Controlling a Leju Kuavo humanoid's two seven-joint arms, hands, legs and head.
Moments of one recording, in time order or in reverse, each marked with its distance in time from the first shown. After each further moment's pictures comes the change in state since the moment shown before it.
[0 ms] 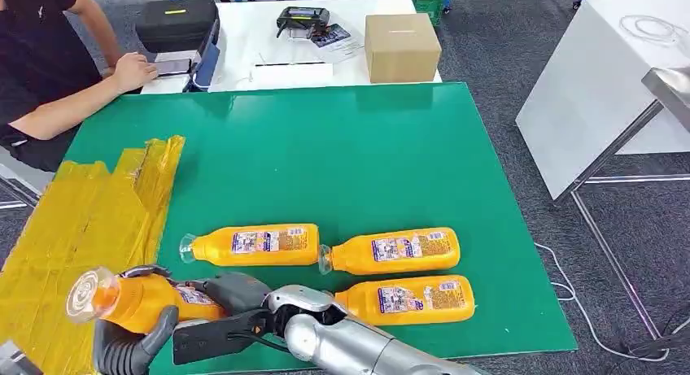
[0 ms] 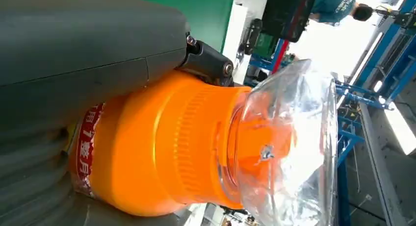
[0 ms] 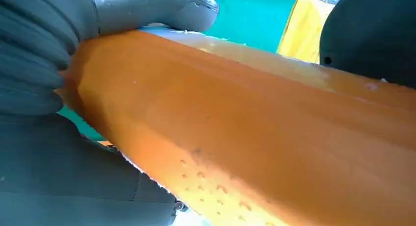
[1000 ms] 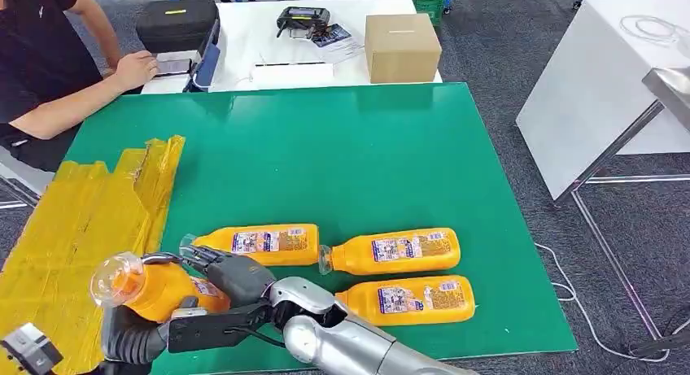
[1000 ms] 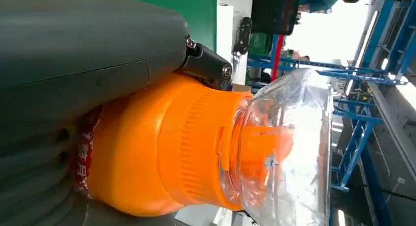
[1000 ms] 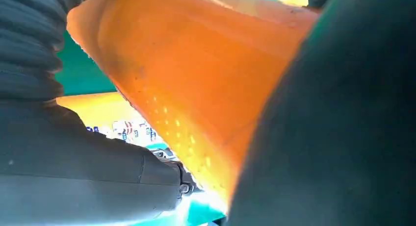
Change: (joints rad) left arm -0.052 0.003 -0.007 -0.019 -0.162 0.023 -0.059; right arm 0.022 -0.011 -0.093 -0.092 0.102 -0.179 0.058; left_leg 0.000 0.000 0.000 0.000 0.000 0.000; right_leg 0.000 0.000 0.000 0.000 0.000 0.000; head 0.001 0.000
